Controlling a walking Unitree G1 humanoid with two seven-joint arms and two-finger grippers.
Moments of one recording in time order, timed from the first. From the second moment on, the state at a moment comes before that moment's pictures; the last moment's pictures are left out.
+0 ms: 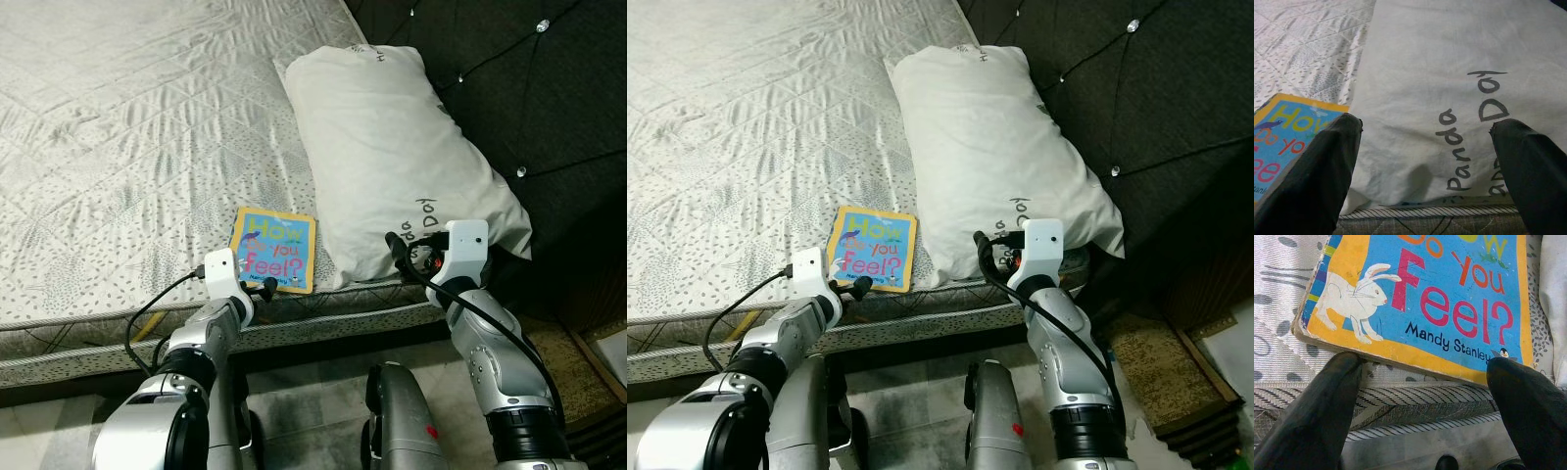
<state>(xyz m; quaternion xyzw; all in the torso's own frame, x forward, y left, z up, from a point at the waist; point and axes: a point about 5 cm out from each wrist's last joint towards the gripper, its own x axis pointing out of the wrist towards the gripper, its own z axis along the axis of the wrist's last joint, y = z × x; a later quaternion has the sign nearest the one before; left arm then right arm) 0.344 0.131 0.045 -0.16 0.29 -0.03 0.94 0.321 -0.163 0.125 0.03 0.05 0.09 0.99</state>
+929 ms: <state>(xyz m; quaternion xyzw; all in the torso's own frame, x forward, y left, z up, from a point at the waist) 0.362 0.105 0.074 -0.17 0.23 -0.07 0.95 0.321 -0.164 0.130 0.03 0.04 0.07 1.00</state>
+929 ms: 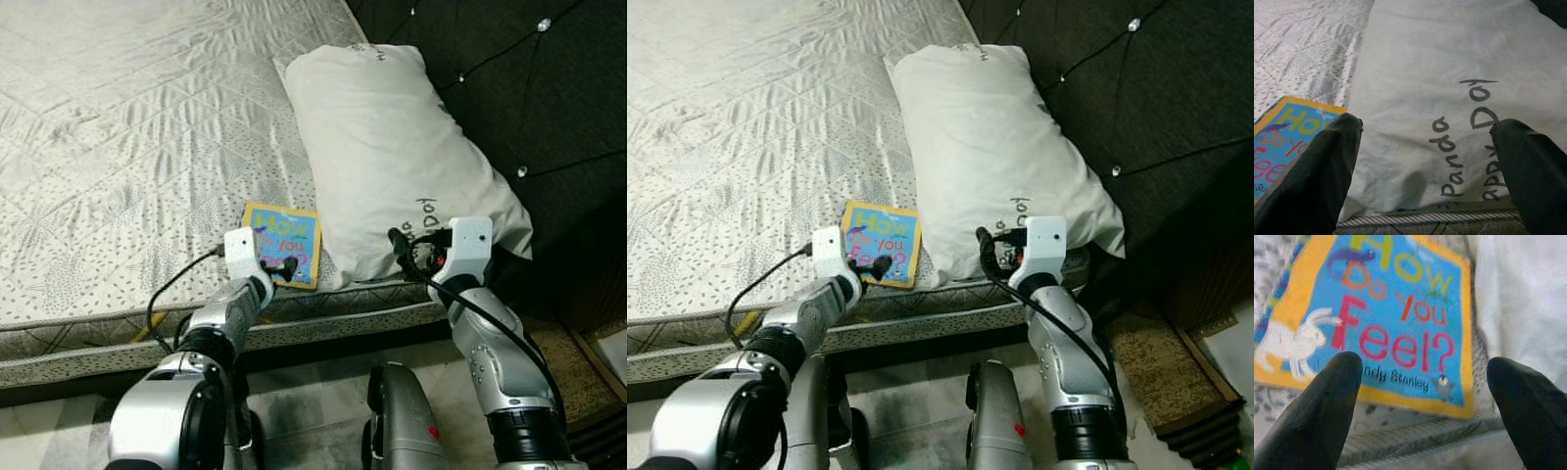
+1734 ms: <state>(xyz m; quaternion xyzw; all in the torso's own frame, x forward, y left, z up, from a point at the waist) 0.333 0.209 0.068 -0.13 0.19 0.09 0.97 0.322 -0.166 0.126 0.03 0.05 0.07 1.00</state>
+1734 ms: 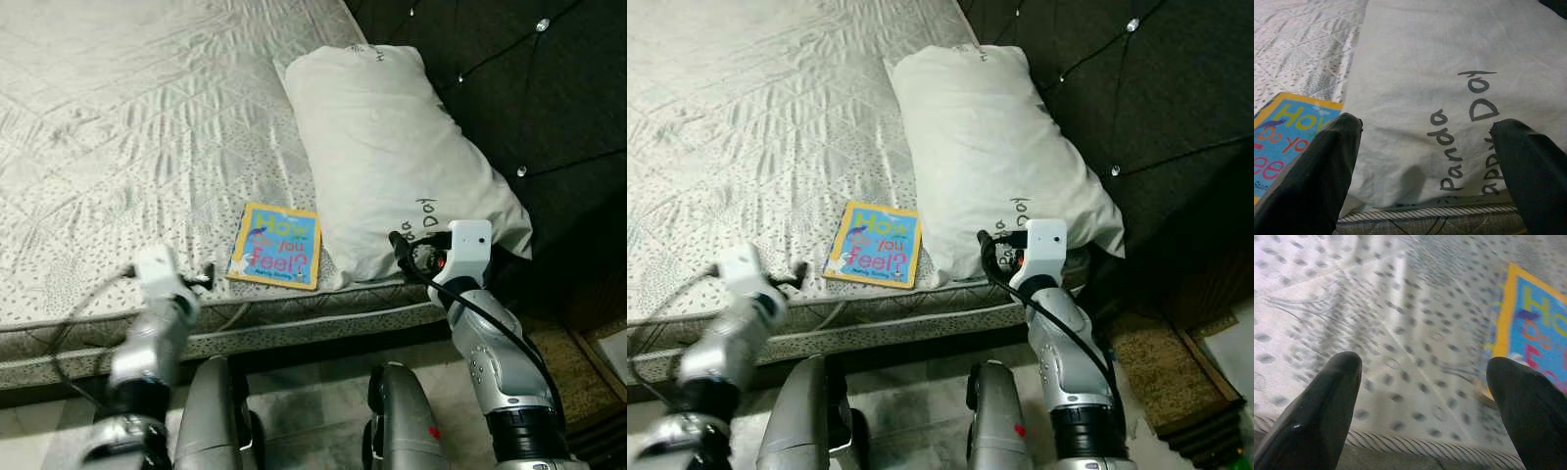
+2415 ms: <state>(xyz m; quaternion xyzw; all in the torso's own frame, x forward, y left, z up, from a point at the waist) 0.354 0.184 0.069 -0.11 0.22 0.02 0.97 0.291 -0.198 0.115 0.00 0.08 0.04 1.00</state>
